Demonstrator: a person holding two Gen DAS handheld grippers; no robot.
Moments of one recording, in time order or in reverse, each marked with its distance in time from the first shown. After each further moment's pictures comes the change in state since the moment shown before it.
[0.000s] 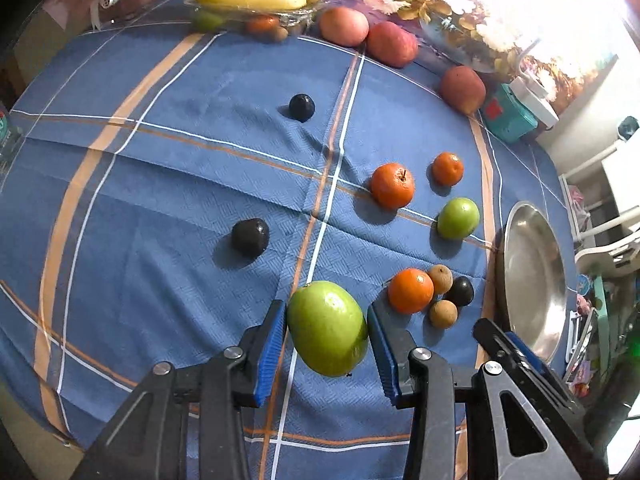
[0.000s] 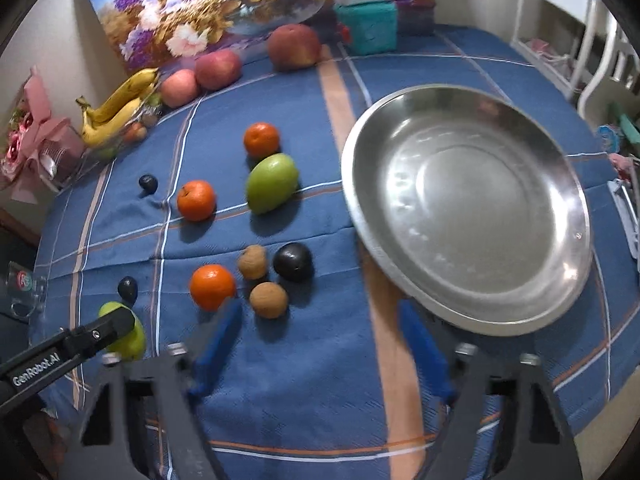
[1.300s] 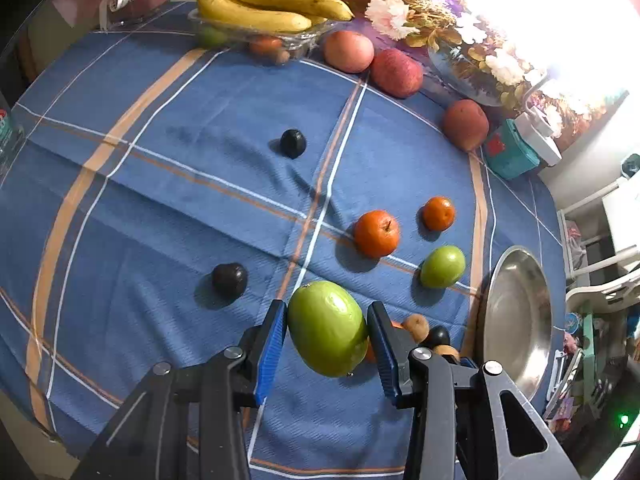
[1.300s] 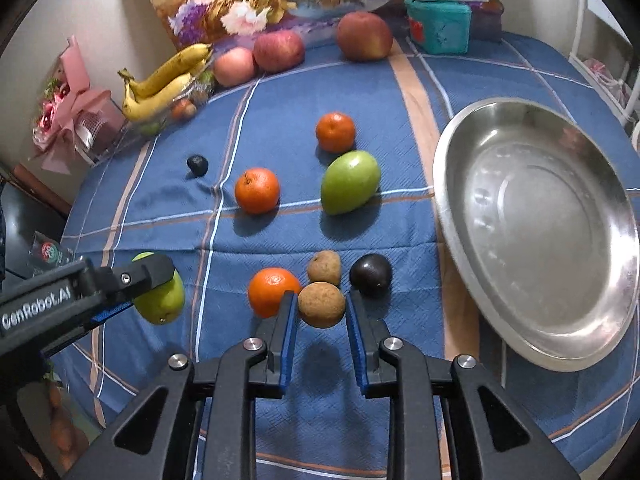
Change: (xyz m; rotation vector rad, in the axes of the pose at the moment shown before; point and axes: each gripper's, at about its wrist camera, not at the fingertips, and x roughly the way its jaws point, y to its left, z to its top) left arm -0.003 -0.015 0.026 -0.073 -0.056 -0.014; right arm 0.018 0.032 0.010 -0.096 0.011 0.126
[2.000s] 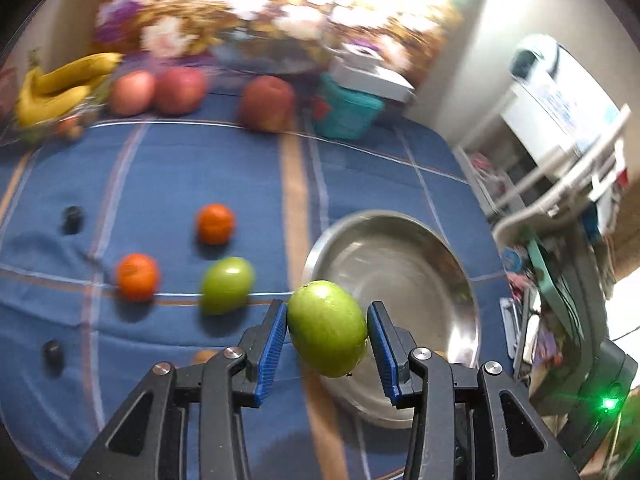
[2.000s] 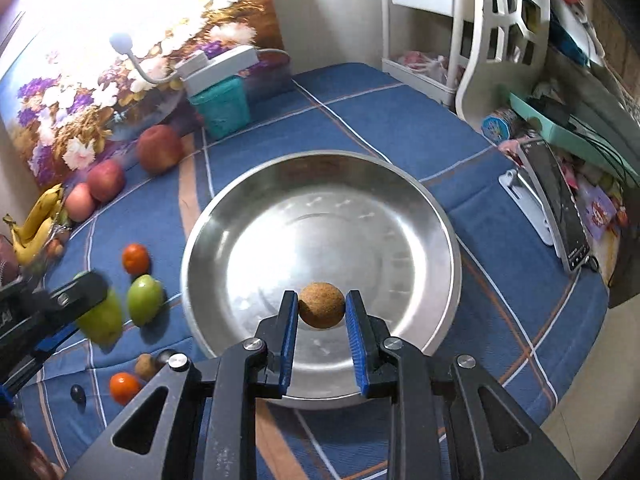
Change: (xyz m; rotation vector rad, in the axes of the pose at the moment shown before) left arm 0.029 -0.167 -0.026 0.381 -0.031 -0.234; right arm -0.073 -0.124 -0.008 0.361 -0.219 -0.361
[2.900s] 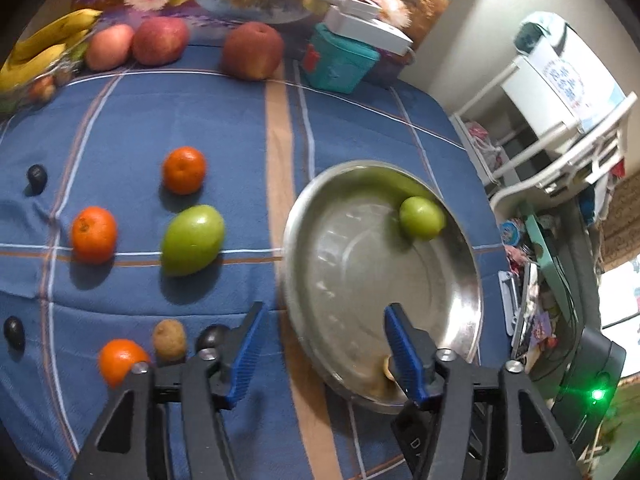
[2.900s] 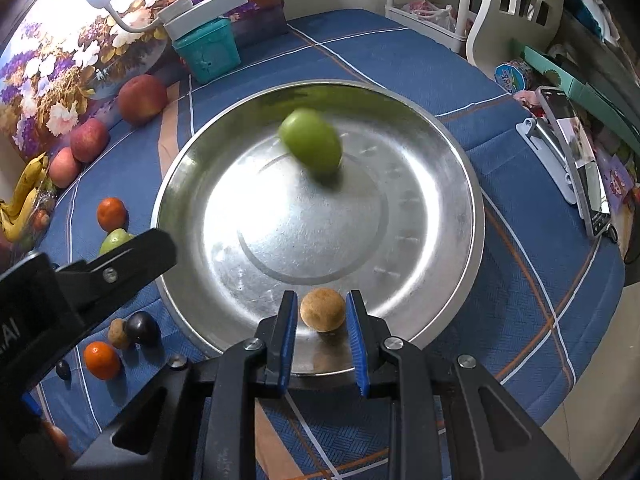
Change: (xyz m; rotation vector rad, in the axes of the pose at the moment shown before) left arm 0.029 0.009 -0.017 -0.040 0.102 -0.034; right arm 0.042 -0.003 -0.016 -0.004 0.162 0.008
